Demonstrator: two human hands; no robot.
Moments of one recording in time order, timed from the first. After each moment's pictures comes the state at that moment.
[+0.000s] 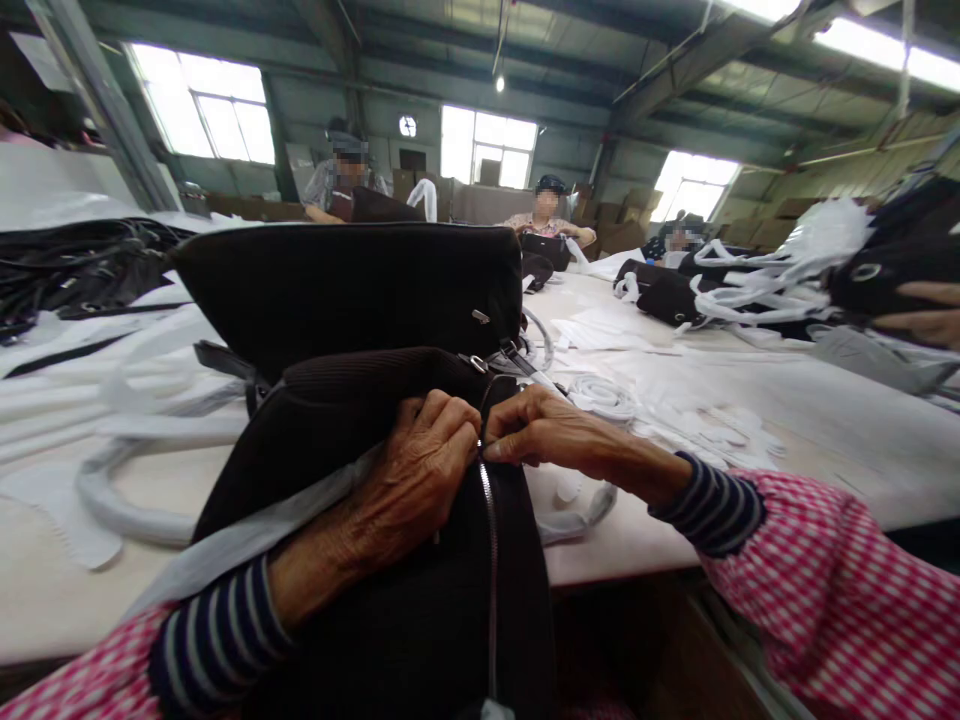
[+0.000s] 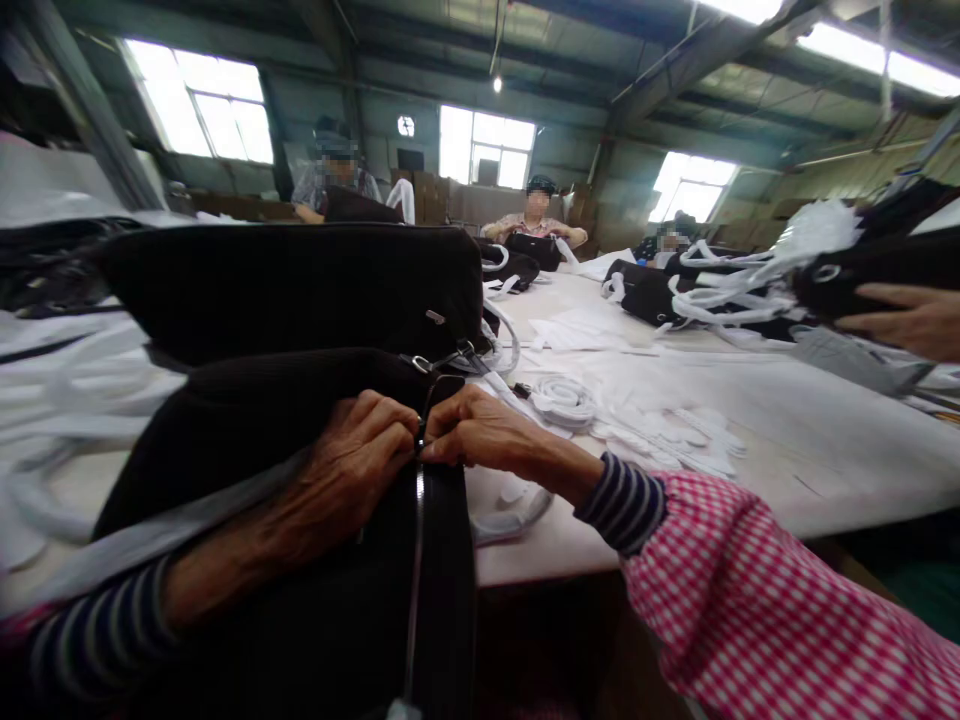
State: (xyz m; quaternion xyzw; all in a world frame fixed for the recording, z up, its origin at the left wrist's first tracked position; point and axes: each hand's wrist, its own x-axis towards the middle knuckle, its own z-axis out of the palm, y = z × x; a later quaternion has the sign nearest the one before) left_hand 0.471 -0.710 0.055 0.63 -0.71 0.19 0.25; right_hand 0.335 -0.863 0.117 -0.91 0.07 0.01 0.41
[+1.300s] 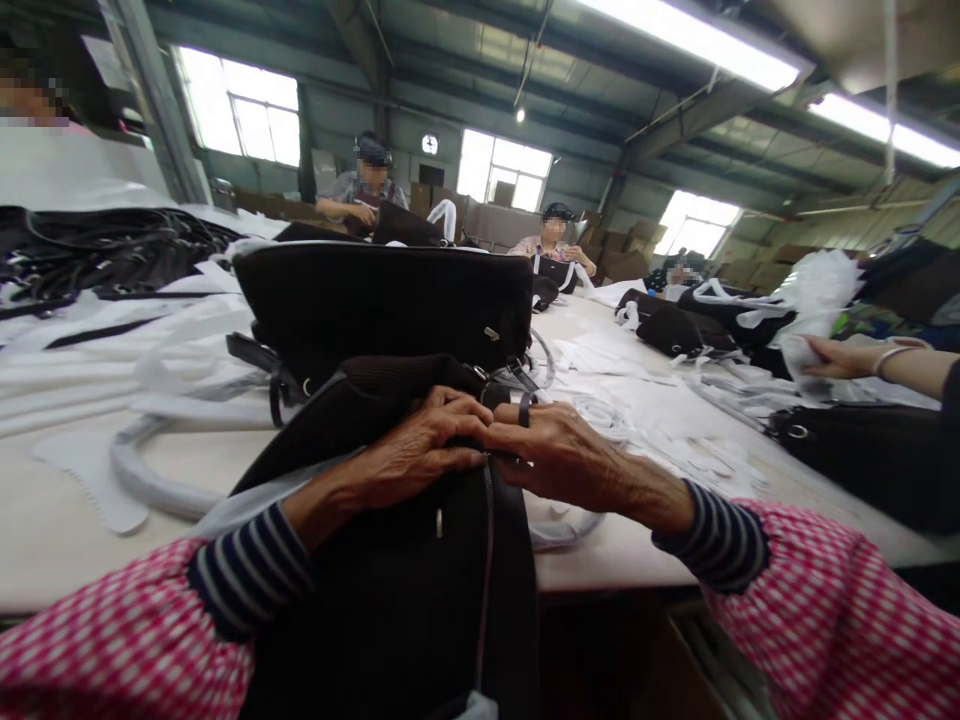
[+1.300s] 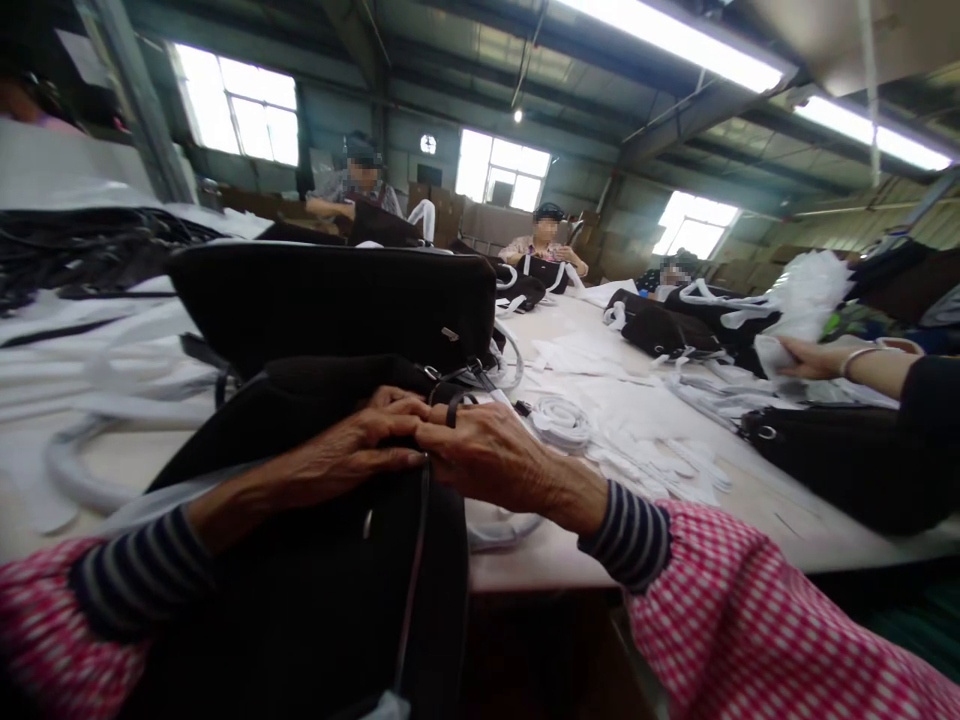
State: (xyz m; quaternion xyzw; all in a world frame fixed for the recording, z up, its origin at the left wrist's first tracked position) left_hand 0.494 -0.712 0.086 0.59 -0.69 -0.18 0.38; right_hand 0.327 -0.860 0.123 -0.97 -0.15 -0.18 -0.06
